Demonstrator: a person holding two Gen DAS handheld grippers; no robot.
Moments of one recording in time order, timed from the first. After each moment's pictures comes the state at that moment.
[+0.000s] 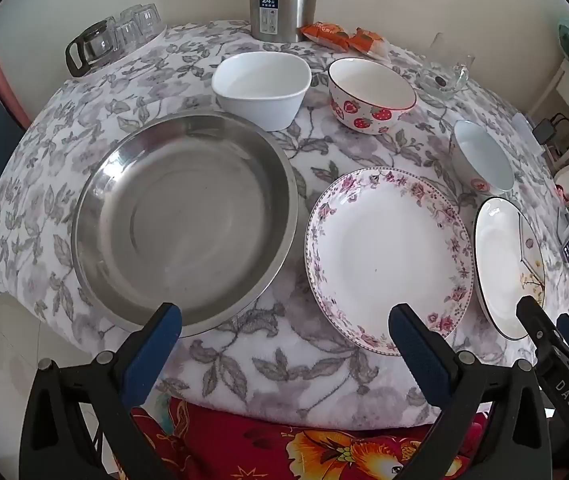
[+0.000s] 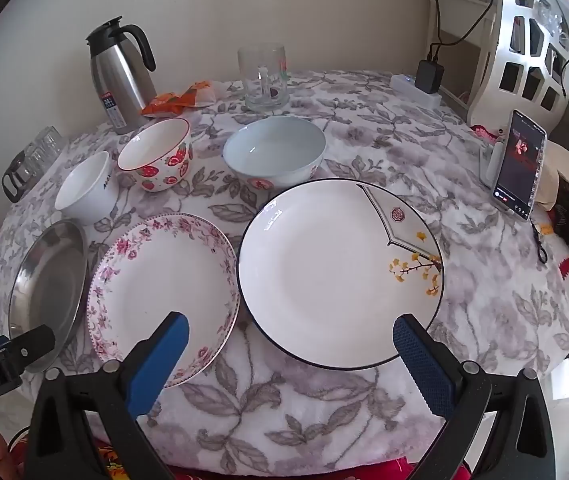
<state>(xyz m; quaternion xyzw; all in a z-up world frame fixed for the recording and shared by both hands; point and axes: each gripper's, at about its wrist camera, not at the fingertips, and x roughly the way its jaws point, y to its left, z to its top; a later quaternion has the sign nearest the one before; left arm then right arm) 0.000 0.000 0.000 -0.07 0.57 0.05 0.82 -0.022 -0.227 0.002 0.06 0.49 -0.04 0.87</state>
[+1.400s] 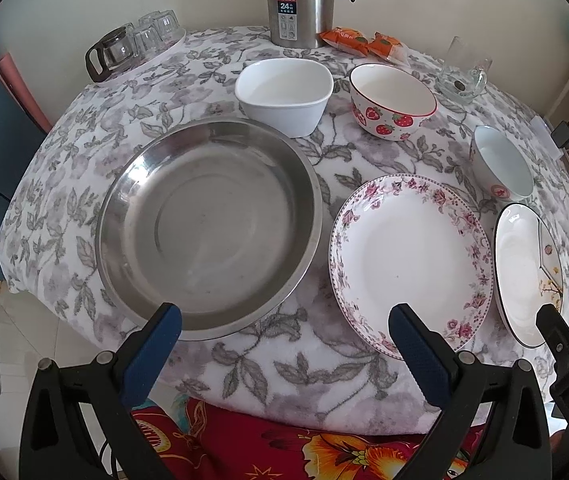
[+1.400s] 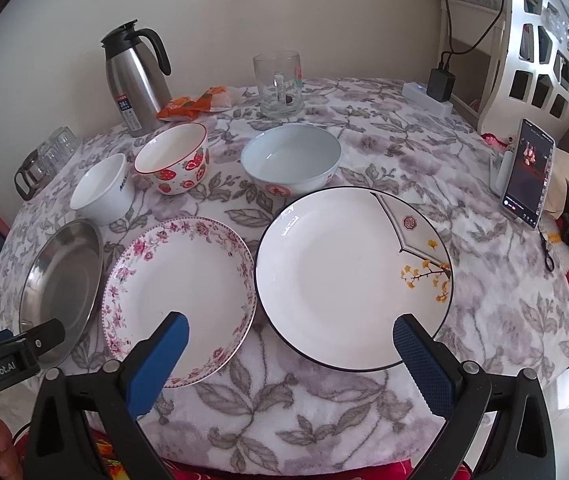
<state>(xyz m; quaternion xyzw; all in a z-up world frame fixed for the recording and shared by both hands) -0.002 0.004 0.003 -0.04 0.56 0.09 0.82 -0.024 -0.222 0.009 0.06 0.48 -0.03 0.88</state>
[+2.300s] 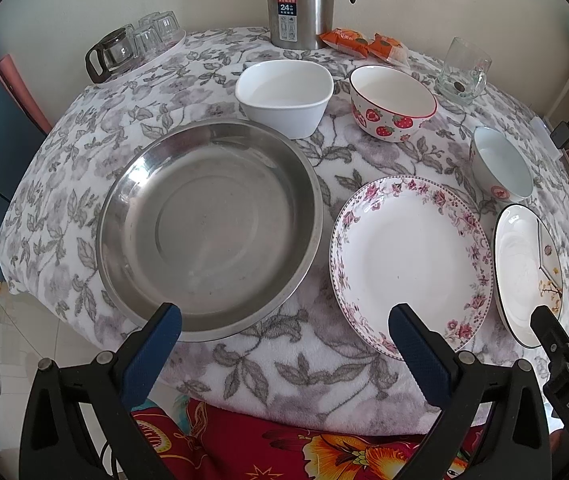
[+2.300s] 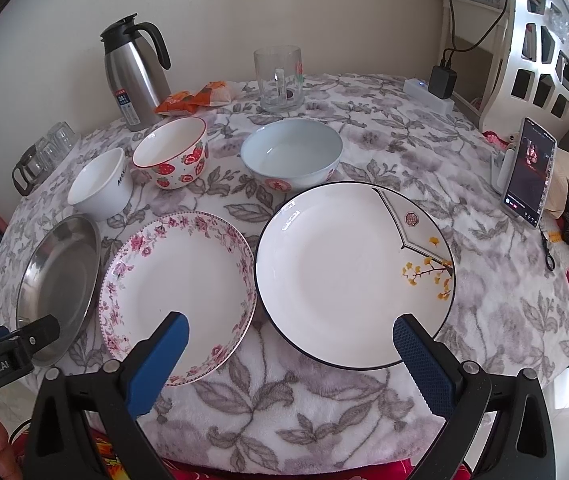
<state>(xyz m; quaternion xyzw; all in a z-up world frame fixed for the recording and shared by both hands) -0.001 0.004 0.004 -0.04 0.57 0.09 0.82 -0.022 -0.221 0.005 0.06 0.48 -0.03 0.87</state>
